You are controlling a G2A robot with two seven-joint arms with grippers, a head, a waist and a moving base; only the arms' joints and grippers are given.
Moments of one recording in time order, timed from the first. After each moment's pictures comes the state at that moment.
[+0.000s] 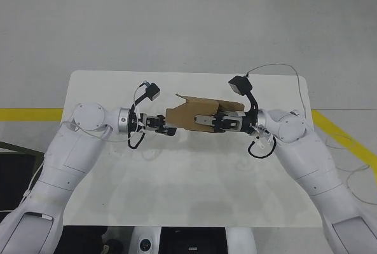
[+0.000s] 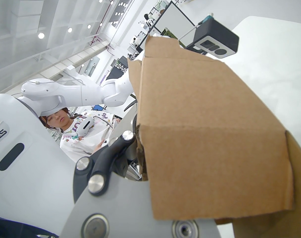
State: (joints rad) left arm 0.77 -1.06 -1.05 -1.29 -0.37 -0.27 -1.28; right arm -0.75 -1.16 0.96 -1.28 0.39 -0.75 1.04
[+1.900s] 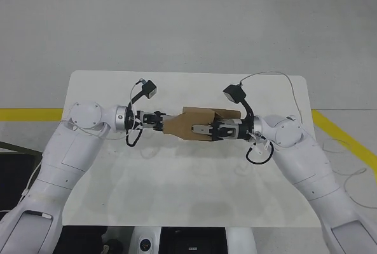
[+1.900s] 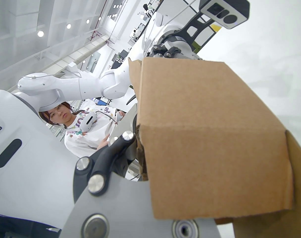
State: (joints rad) left arm 0.76 -1.06 -1.07 -1.26 -0.40 -0.26 -1.27; right arm -0.79 -1.16 0.96 -1.30 0.38 -0.72 1.07
